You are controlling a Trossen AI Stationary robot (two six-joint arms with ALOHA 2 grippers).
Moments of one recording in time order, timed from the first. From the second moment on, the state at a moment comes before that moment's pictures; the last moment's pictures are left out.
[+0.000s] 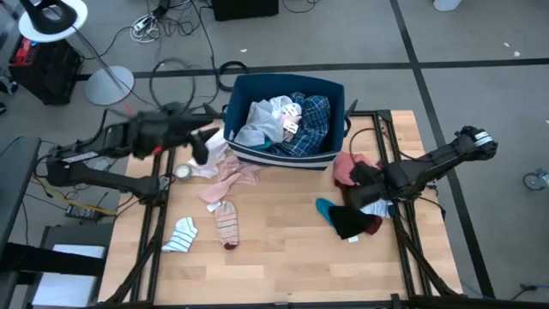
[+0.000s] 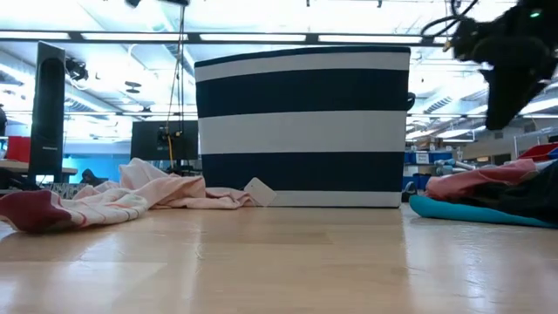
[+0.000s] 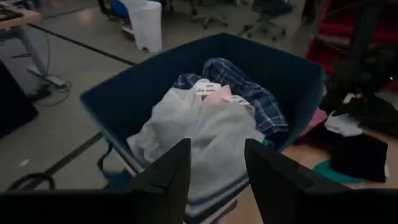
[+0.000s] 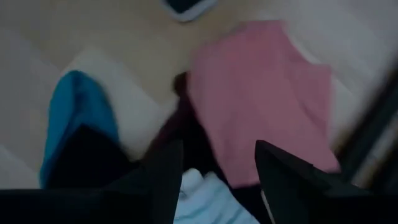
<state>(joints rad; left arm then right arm) 0.08 0.88 1.19 -0.68 -0.48 -0.22 0.38 1.11 0.84 -1.24 0.46 1.18</state>
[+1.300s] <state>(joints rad) -0.37 0.63 0.32 -0.06 -0.78 -0.62 0.09 1.07 0.44 -0.72 0.51 1.01</state>
